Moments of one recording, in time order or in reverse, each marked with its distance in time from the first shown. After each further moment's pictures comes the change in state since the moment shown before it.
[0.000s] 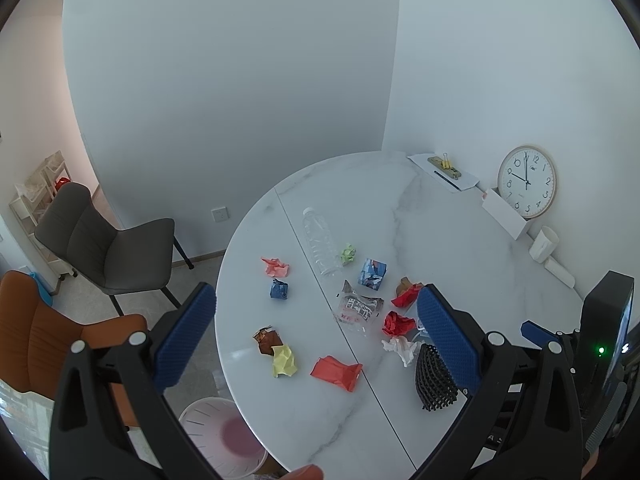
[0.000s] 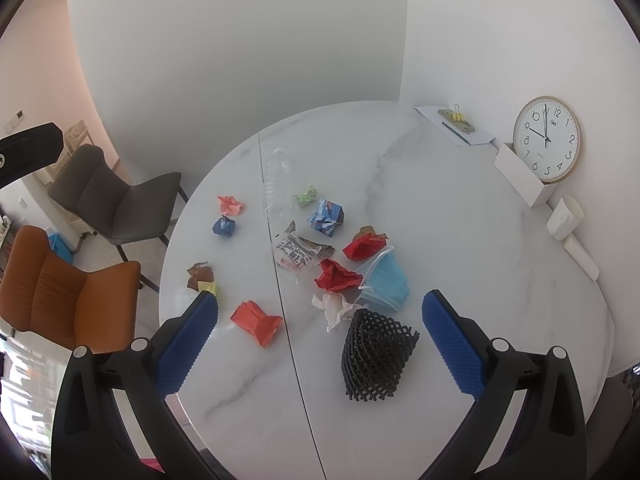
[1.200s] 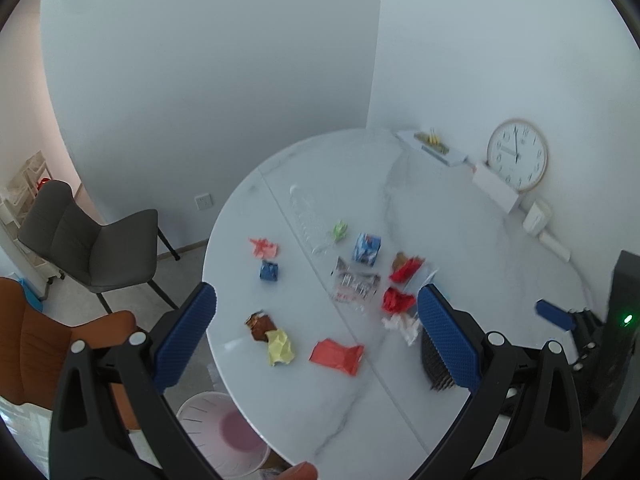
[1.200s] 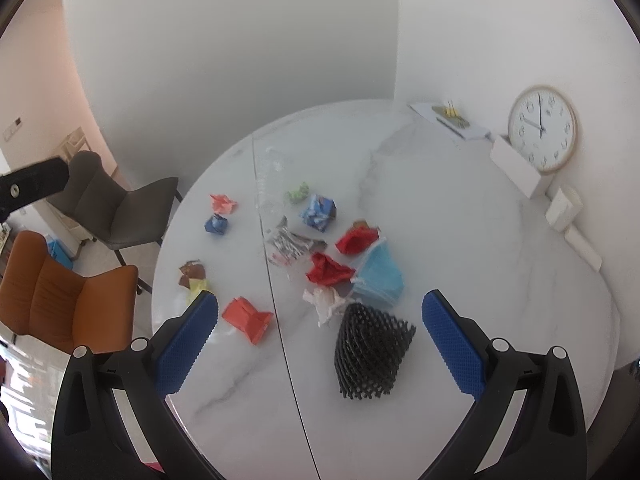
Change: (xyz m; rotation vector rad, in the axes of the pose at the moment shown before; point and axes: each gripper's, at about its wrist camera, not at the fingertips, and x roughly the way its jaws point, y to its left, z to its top) left arm 0.038 0.009 -0.030 0.060 0.073 -0.065; right arm 0.013 -0.021 -0.029 0.048 -0.003 0.007
